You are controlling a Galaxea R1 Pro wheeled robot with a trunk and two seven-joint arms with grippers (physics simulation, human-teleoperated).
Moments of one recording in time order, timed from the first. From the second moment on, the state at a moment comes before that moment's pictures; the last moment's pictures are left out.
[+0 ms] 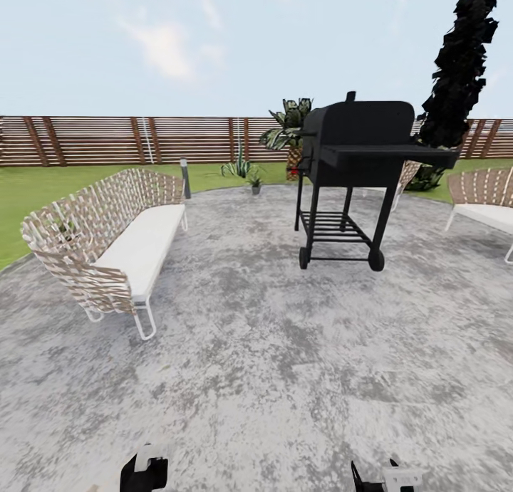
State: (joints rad) left arm -0.37 0.02 0.03 -0.23 0.02 -0.38 0.08; right arm -0.20 -0.09 0.00 -0.39 0.01 -0.58 0.00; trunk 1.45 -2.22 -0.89
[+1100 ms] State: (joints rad) left arm -0.37 0.02 0.04 -0.23 0.02 -0.38 0.08; right arm -0.20 -0.09 0.00 -0.39 0.01 -0.58 0.00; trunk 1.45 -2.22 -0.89
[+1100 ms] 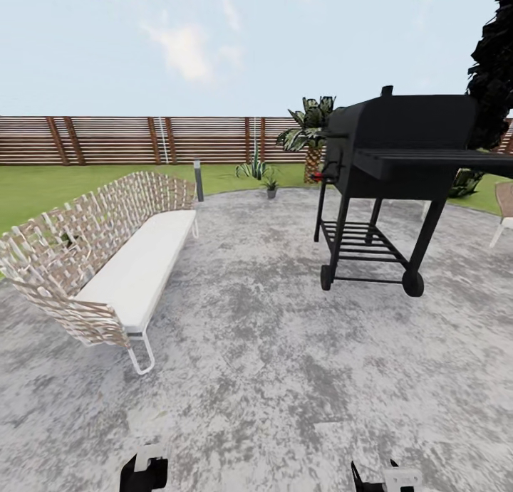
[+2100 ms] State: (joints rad) left arm -0.37 0.02 0.04 -0.23 0.02 -0.38 0.08; right arm -0.20 -0.09 0.00 -0.39 0.01 -0.58 0.00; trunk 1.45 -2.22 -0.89
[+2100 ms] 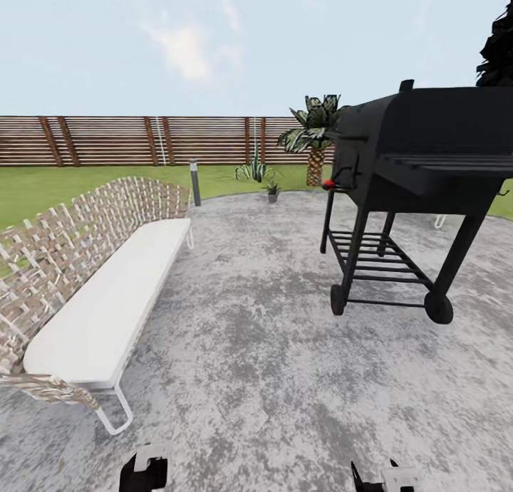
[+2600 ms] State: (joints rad) left arm -0.37 0.02 0.04 -0.23 0.02 -0.38 0.08; right arm -0.20 -0.09 0.00 -0.38 0.01 -0.58 0.00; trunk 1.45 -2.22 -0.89
